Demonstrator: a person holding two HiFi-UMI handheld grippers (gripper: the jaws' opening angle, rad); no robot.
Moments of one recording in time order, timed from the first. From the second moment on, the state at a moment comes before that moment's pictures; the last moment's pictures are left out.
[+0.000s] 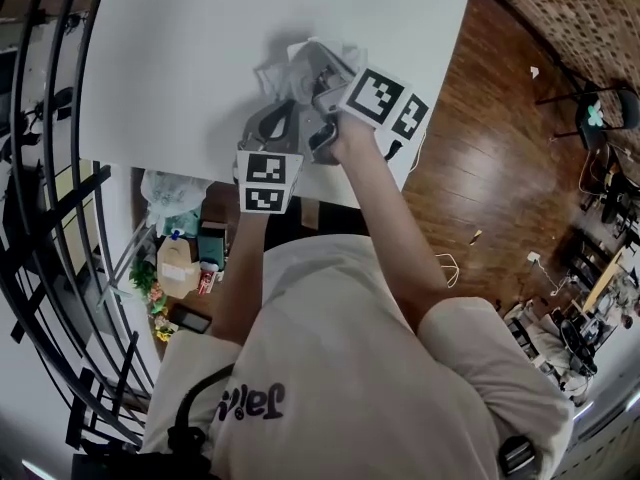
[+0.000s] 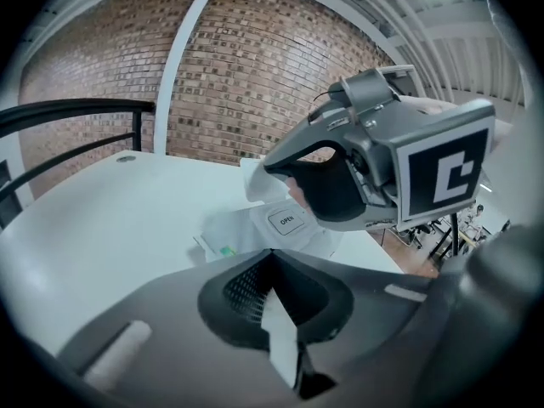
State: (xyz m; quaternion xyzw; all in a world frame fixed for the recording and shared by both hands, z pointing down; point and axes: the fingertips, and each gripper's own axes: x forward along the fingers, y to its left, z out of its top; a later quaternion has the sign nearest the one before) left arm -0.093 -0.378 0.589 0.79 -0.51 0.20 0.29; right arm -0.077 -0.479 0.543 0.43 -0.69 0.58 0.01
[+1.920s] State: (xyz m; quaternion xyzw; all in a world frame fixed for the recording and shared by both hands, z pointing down) left arm 0.081 -0.079 0.363 0.75 -0.65 0.07 0.12; right arm 0.194 -0.119 0.359 0.42 -0.88 0.22 0.03
